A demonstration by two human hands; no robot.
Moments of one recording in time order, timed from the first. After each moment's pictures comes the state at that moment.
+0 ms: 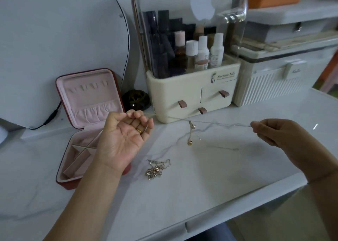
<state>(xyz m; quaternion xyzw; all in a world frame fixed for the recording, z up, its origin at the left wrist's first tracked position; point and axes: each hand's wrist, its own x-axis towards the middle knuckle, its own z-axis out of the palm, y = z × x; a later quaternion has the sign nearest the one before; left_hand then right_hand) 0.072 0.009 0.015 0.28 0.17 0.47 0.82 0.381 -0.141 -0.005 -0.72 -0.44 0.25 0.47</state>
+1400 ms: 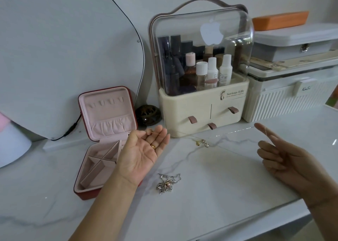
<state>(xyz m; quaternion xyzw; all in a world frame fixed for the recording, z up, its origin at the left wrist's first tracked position) 0.078 0.010 0.010 0.25 0.19 0.46 0.83 0.391 -0.126 -0.036 -0.27 -0.25 0.63 0.68</state>
